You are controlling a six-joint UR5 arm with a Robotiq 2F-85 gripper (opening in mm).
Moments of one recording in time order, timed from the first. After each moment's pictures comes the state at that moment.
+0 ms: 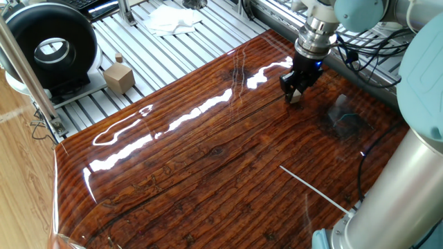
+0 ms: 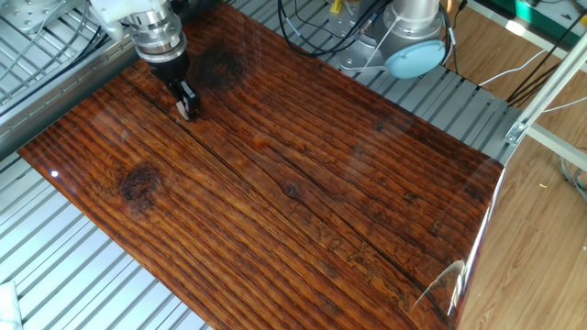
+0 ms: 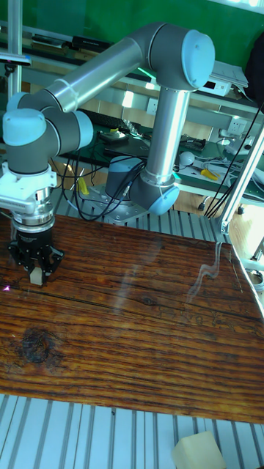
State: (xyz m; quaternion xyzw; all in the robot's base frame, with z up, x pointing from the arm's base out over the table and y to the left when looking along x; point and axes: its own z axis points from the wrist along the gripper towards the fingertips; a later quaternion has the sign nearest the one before) arm 0.469 -0.183 0.010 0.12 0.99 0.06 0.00
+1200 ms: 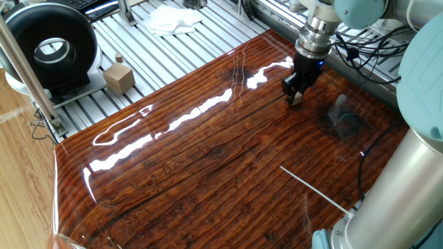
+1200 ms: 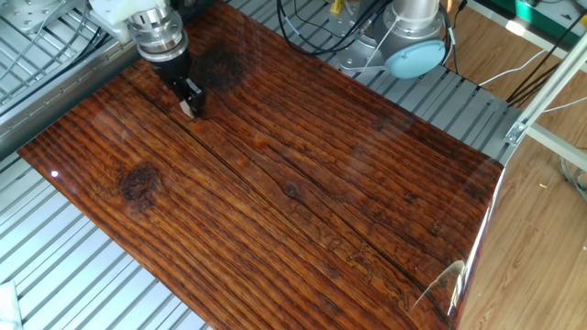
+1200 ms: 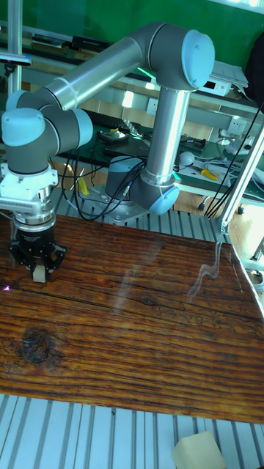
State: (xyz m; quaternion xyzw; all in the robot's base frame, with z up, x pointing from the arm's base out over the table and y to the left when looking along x) arm 0.462 -0.177 0.012 0.05 1.00 0.07 -0.01
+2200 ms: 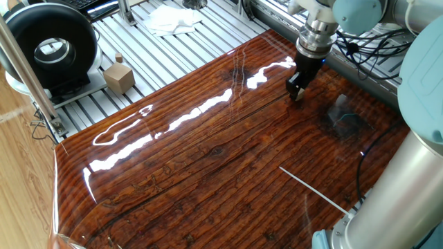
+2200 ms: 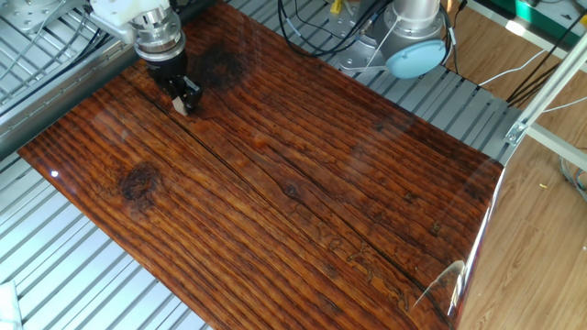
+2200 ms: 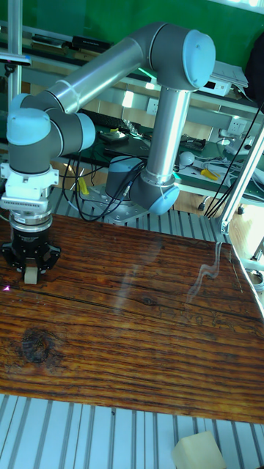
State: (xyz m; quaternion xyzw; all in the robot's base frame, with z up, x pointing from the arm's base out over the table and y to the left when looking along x) arm 0.473 -0.200 0.010 -0.04 1.00 0.02 0.01
